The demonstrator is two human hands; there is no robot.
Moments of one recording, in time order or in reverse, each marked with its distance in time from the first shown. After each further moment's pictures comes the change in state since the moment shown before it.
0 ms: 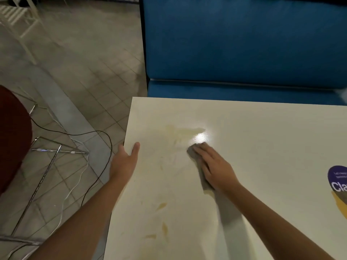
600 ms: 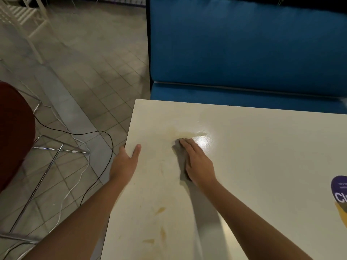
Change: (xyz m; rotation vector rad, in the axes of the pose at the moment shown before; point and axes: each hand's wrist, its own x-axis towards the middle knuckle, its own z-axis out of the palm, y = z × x) left_hand 0.000 0.001 -0.002 -0.035 -0.024 -0.004; right_hand 0.036 -0.048 0.014 0.101 -0.010 0.123
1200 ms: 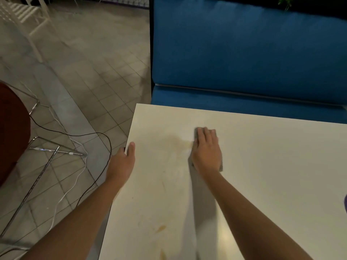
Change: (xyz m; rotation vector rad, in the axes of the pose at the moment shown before) left_hand 0.034 0.008 0.002 0.024 0.010 -0.014; right_hand 0.067 0.023 0.010 -0.214 0.114 0.244
